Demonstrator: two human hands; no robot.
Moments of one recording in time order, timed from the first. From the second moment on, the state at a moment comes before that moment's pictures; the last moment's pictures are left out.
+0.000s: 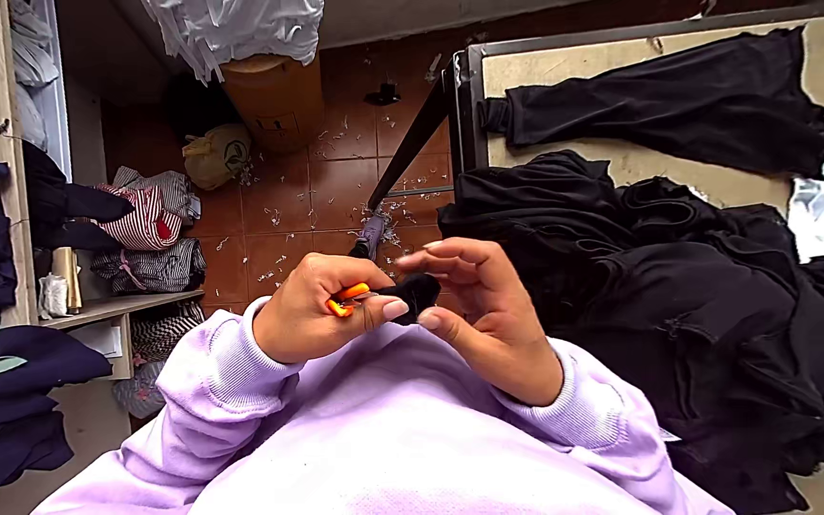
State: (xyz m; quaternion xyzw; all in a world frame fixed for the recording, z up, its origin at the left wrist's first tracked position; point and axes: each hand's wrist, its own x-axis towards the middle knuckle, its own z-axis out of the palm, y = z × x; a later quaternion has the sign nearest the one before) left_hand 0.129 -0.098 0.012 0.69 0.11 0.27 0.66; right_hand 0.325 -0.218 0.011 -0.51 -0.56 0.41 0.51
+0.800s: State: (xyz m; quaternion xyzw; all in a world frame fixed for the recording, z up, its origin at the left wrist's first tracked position) left_hand 0.128 -0.104 0.024 0.89 0.17 0.33 0.25; right_hand 0.322 -0.227 0.038 -0.51 -0.45 0.45 0.58
